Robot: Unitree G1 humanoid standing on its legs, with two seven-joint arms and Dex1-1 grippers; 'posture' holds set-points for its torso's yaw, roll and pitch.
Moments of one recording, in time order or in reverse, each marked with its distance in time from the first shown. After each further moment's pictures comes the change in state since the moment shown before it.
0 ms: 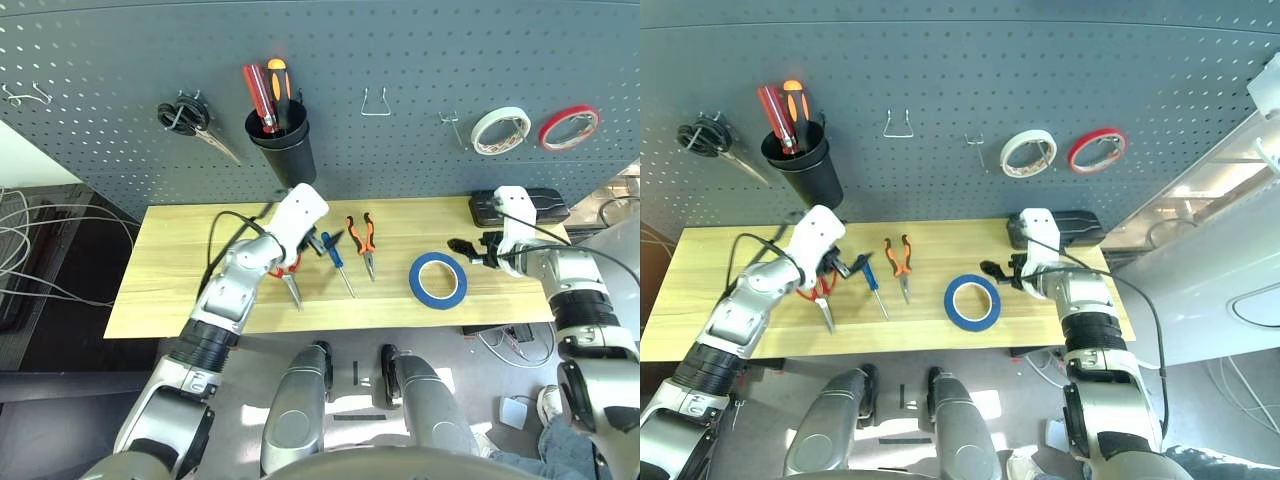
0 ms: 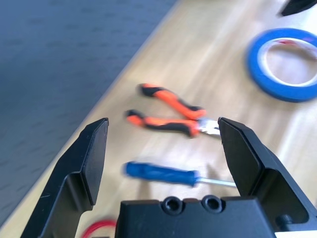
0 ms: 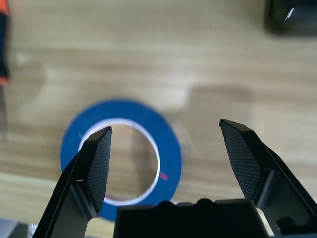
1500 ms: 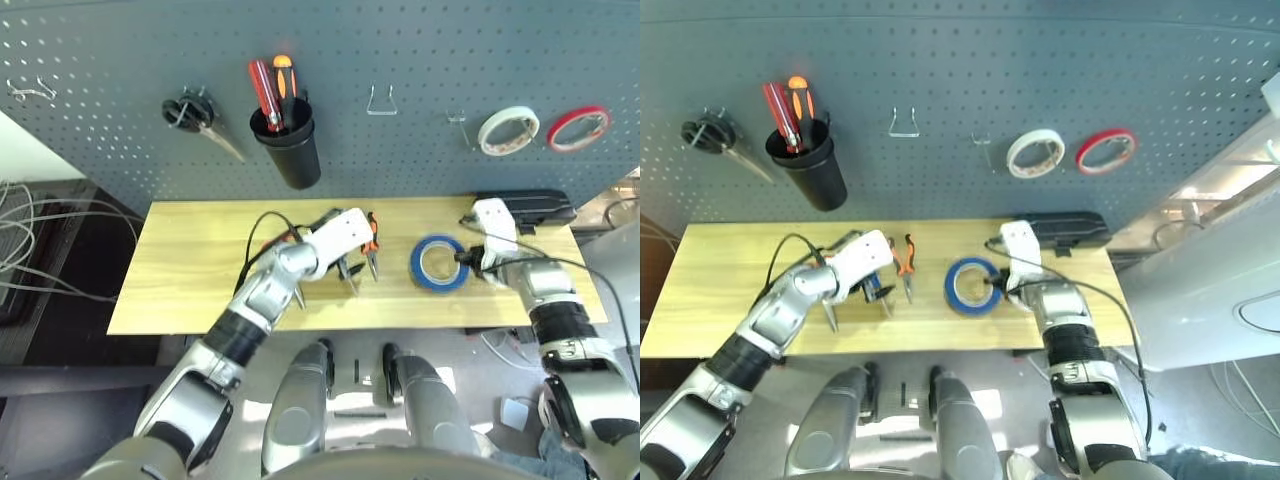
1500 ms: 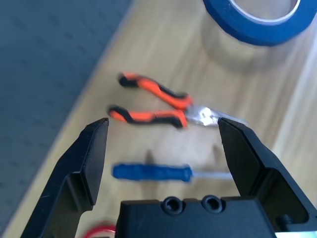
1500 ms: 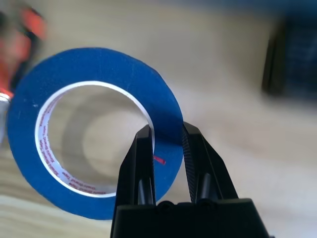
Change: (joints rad) left arm -0.068 -0.054 -0.054 0.055 0.132 0.012 0.002; right arm 0.139 -0.003 0.033 -0.329 -0.081 -0.180 -0.046
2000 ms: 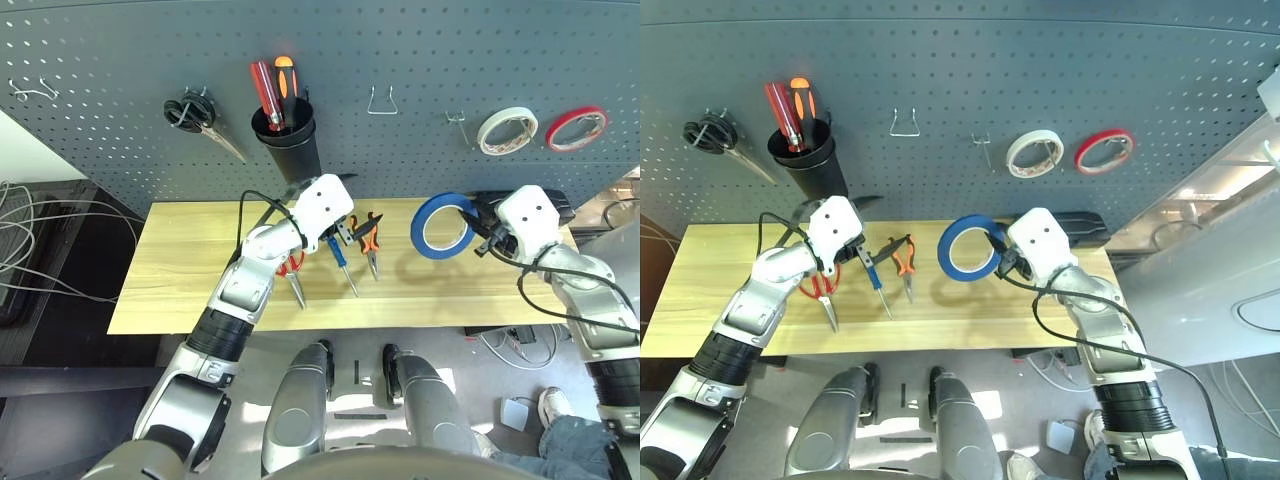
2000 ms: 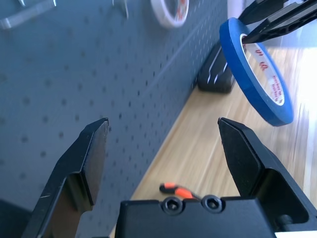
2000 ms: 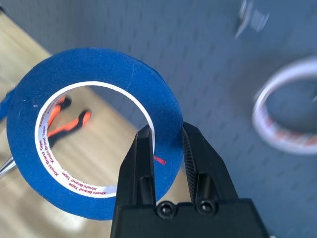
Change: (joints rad) left arm 0.024 -0.001 0.151 -0.084 -0.211 -0.373 -0.034; right arm 0.225 -0.148 -0.040 -0.263 -0.035 -0.719 0.095
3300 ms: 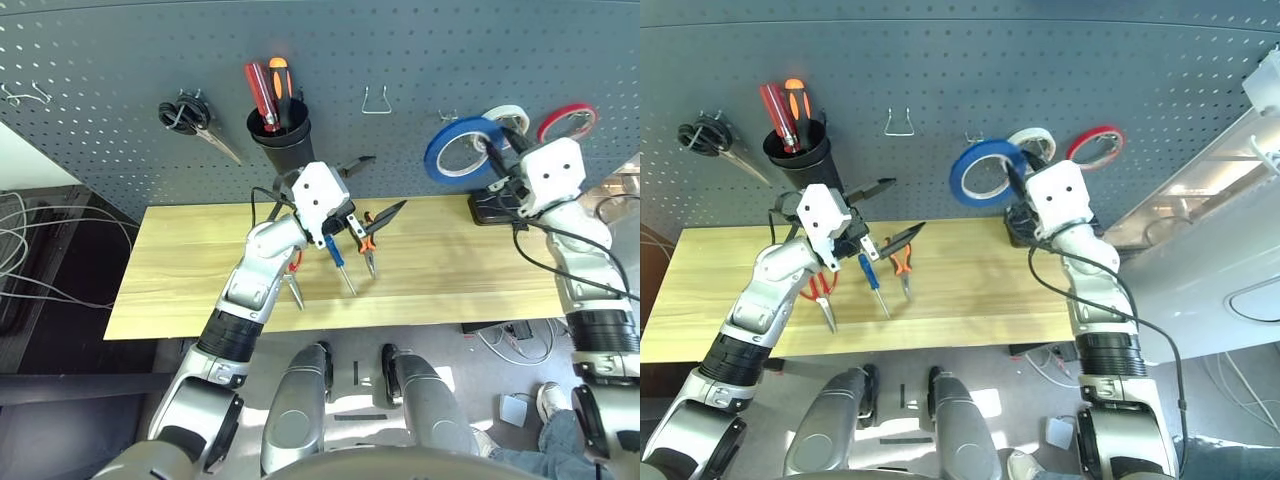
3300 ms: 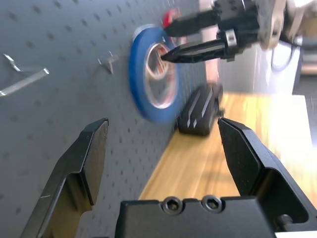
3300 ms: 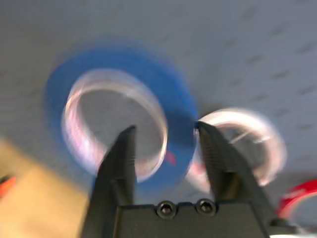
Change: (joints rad) left arm -0.004 -0.008 -0.020 -0.042 -0.070 0.008 -0.055; right arm -0.223 0.100 -0.003 0.236 -0.033 -0.004 -0.082
